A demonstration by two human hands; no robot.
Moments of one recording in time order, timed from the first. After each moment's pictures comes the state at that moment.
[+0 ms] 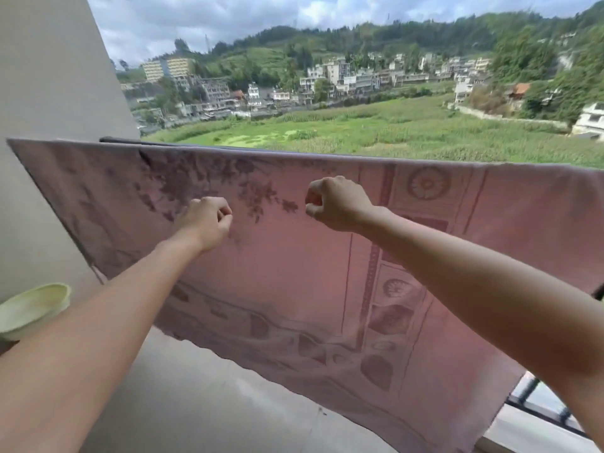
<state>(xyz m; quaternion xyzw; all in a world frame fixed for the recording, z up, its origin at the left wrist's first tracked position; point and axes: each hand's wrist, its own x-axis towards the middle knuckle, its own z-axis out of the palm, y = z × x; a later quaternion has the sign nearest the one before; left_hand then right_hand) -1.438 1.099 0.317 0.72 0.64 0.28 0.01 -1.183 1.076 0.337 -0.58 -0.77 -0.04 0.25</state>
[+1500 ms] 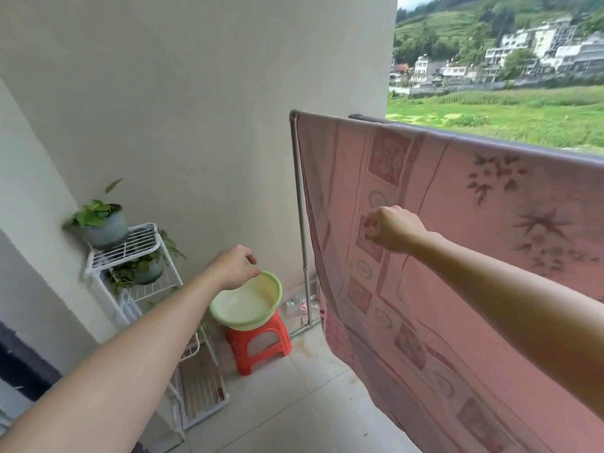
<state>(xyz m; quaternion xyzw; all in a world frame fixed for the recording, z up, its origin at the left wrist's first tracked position) -2.298 1.451 0.261 0.53 0.82 0.17 0.15 -2.005 1.604 0.296 -0.49 -0.86 0.04 0.14</state>
